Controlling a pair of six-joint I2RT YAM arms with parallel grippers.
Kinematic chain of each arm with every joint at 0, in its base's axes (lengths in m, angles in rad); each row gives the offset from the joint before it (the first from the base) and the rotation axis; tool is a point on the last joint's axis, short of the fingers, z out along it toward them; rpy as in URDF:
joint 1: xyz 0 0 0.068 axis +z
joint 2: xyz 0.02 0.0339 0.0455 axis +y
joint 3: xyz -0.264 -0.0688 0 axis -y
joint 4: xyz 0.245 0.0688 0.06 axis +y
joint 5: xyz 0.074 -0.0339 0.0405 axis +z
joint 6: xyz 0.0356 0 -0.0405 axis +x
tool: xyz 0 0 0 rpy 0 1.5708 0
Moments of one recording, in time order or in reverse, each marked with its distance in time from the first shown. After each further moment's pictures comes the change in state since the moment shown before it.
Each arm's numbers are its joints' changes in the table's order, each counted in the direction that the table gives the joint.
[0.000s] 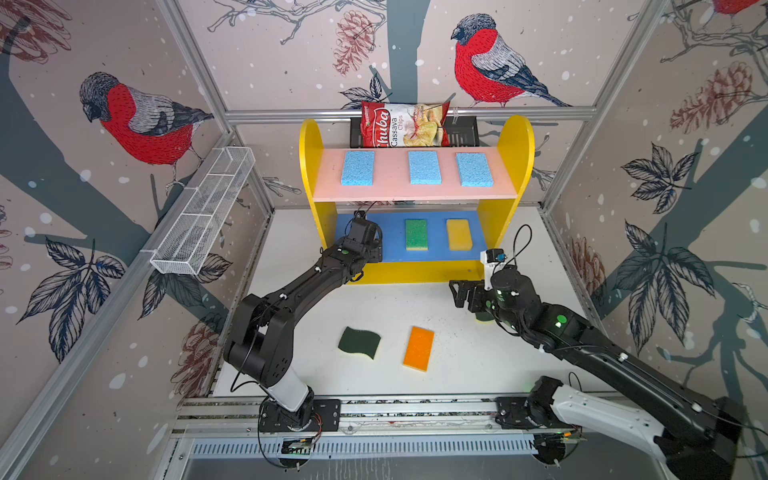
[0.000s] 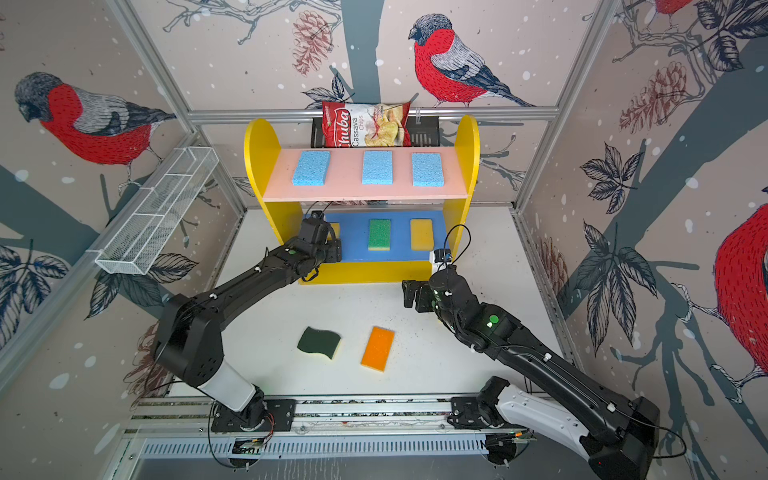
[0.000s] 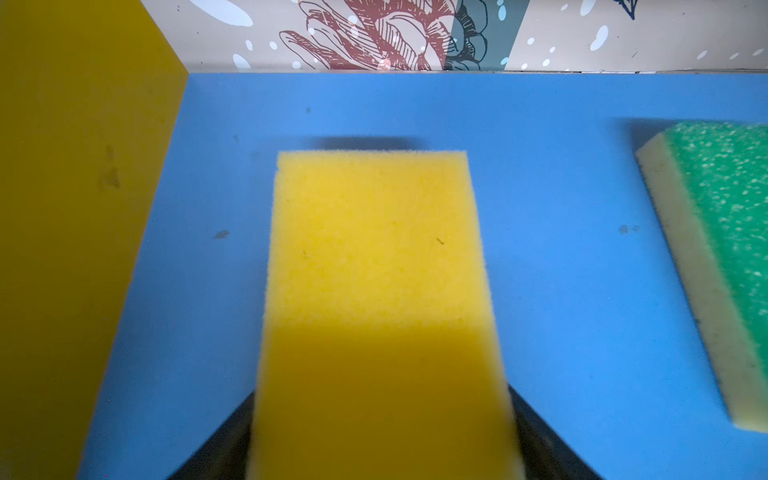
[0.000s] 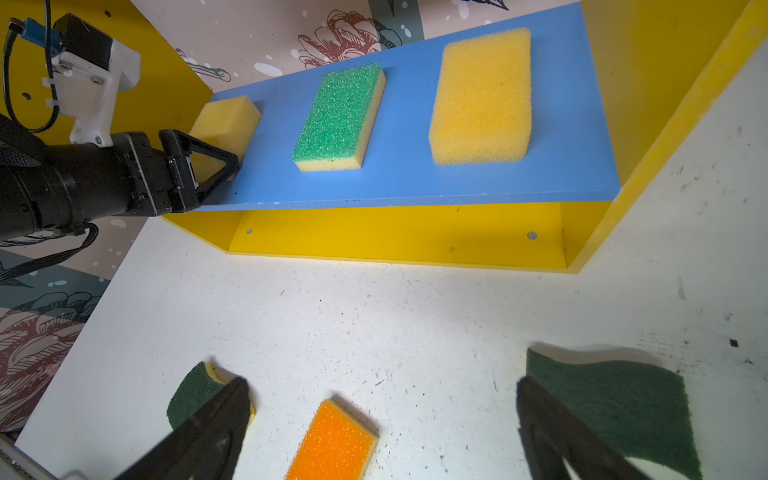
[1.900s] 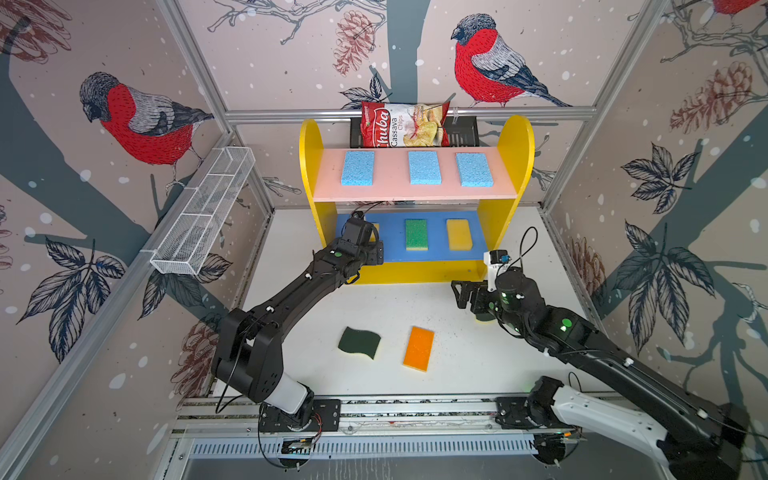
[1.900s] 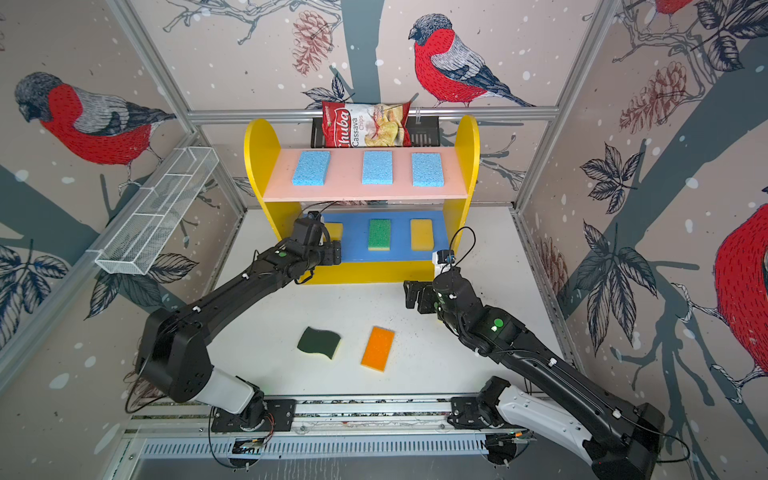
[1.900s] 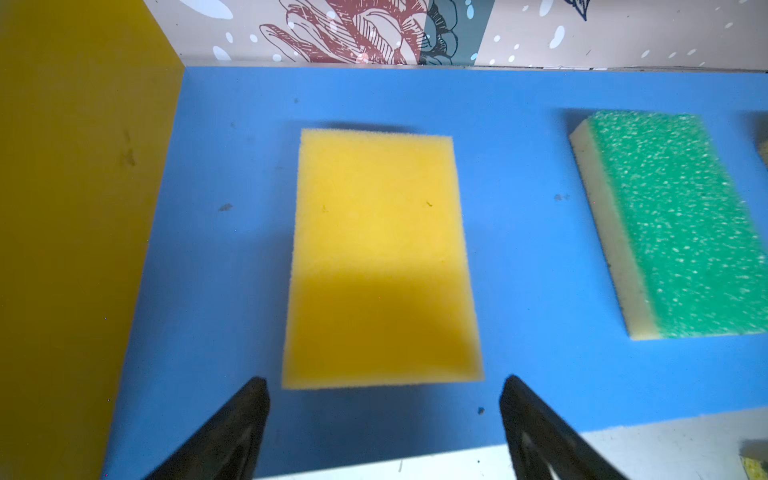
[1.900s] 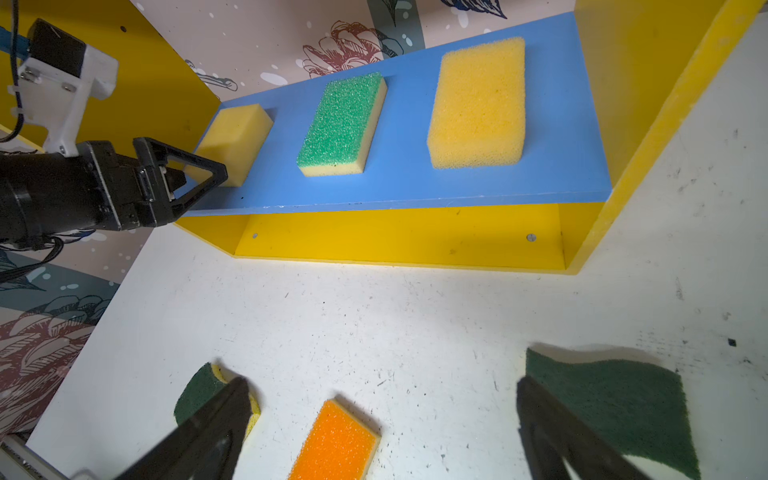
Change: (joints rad) left arm -0.004 -0.111 -0.019 0.076 -0.056 0.000; right arm 0.000 -0.035 -0.013 0.001 -0.001 0.003
